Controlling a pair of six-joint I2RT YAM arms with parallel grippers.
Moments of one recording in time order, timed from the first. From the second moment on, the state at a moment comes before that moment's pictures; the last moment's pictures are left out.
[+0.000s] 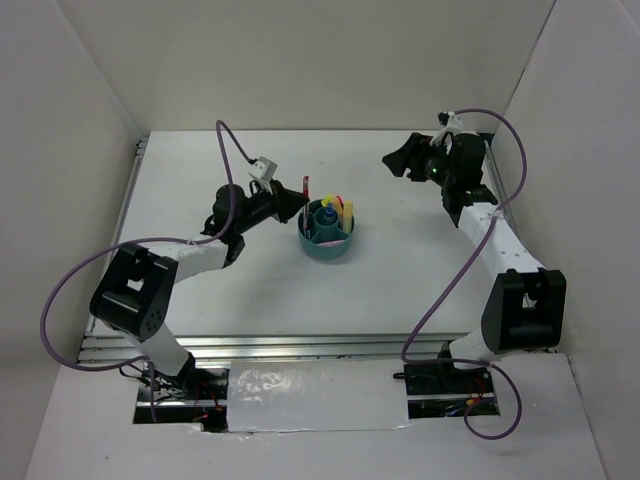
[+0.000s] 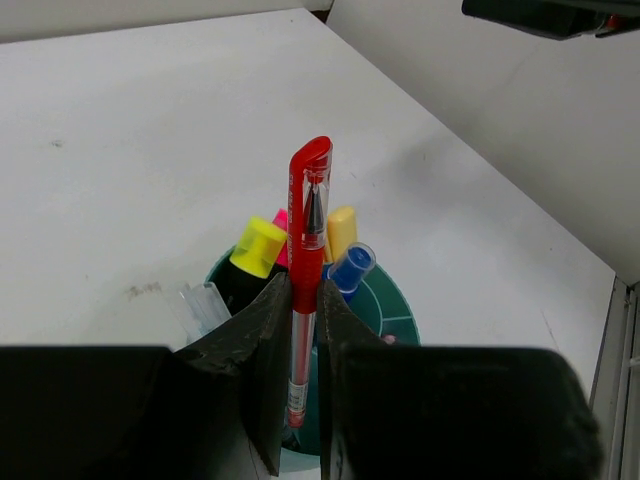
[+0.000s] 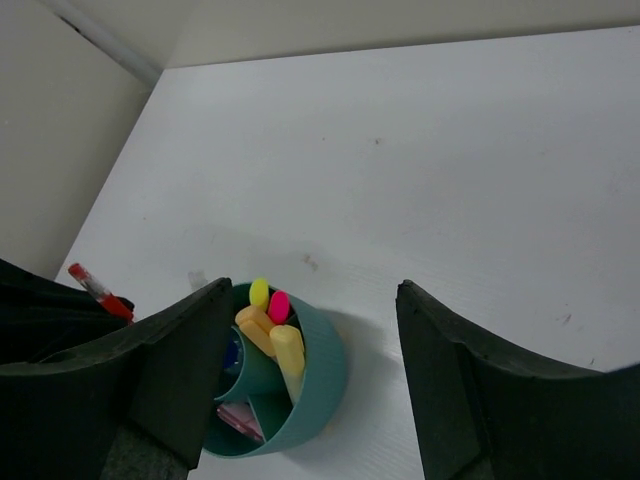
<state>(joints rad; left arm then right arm) -0.37 1.64 0.84 0.81 0.47 -0.38 0.04 1.47 1.15 0.10 -0.47 0.40</state>
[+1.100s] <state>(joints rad) -0.36 1.60 0.76 0.76 0.43 -0.37 0.05 1.49 1.20 0.08 -0.46 0.37</state>
